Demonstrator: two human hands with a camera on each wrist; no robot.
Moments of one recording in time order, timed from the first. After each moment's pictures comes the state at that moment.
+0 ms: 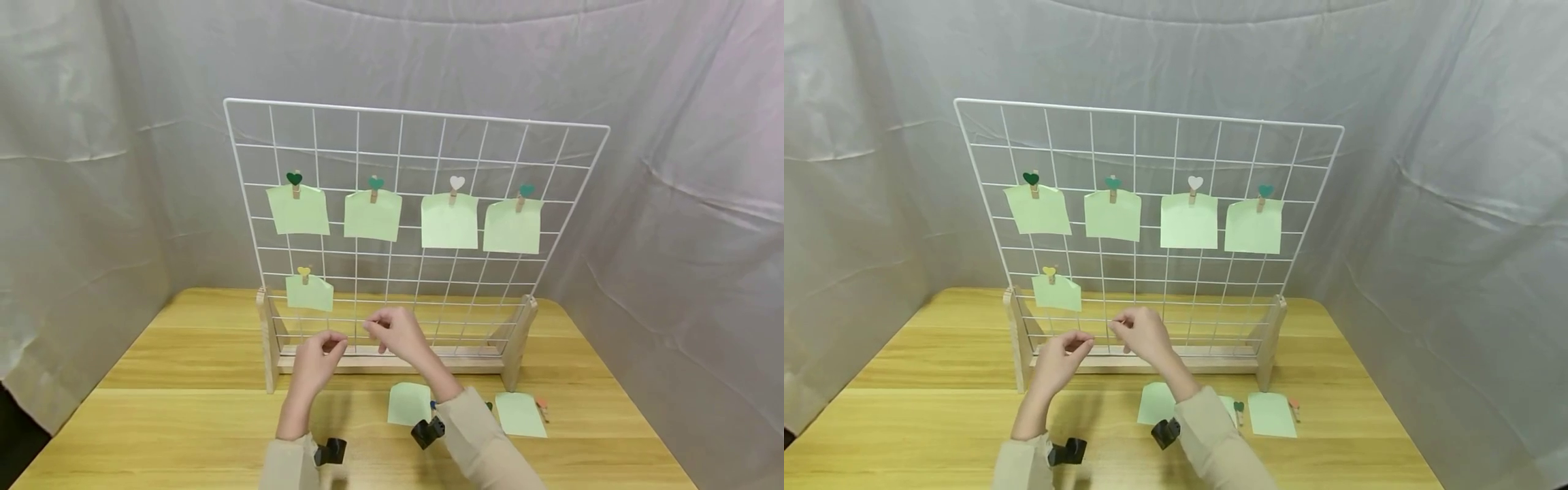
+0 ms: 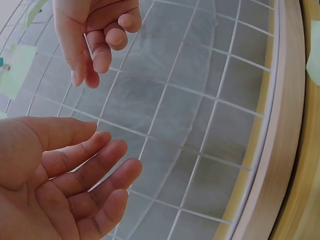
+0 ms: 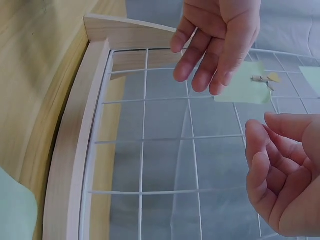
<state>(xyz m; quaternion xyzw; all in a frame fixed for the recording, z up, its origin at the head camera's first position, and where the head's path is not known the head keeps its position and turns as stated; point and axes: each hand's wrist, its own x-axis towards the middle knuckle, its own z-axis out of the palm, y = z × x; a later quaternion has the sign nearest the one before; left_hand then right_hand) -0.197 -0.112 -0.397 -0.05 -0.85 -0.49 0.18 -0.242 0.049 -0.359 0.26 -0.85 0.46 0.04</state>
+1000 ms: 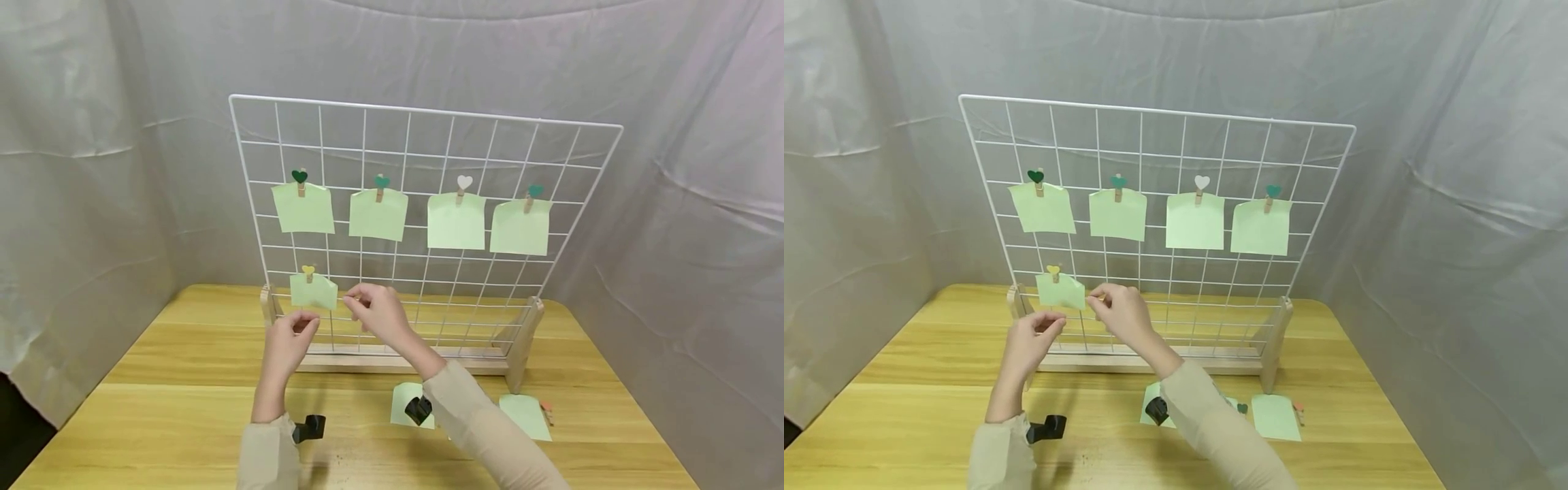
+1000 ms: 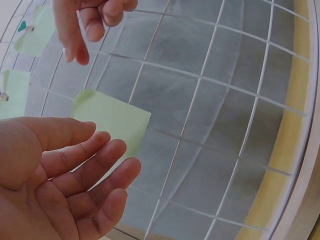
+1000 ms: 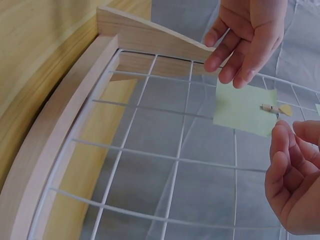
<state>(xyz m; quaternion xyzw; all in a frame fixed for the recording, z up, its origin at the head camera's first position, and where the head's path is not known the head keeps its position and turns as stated) -0.207 -0.154 -0.375 -0.01 -0.85 -0.49 0.21 -0.252 0.011 -0.335 0.32 -0.83 0.44 0.12</state>
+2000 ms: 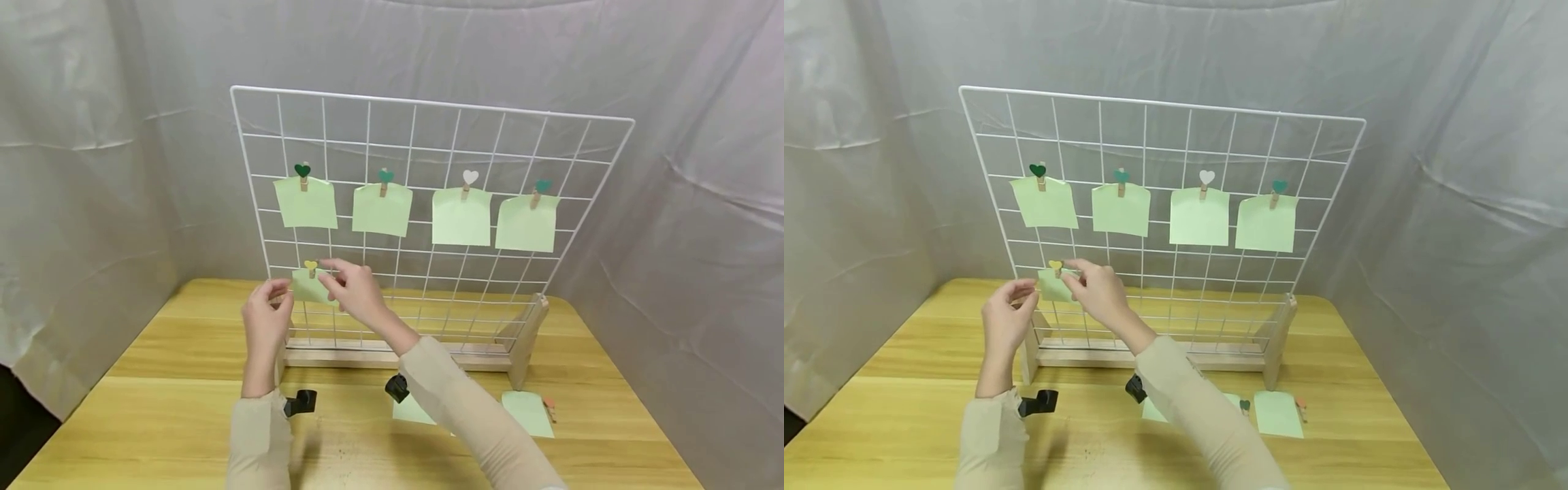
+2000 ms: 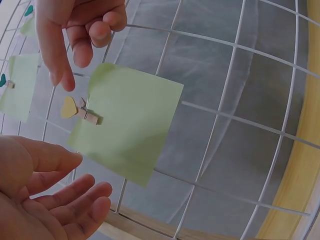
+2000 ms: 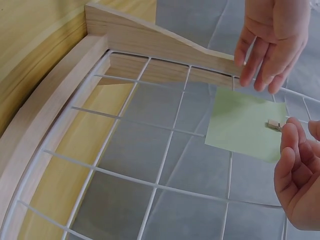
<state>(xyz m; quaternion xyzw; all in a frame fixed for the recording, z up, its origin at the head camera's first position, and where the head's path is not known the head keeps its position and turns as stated) -0.220 -0.173 -0.353 0.06 -0.78 -0.54 0.31 -0.267 -0.028 -0.318 0.34 -0.83 0.43 0.11</state>
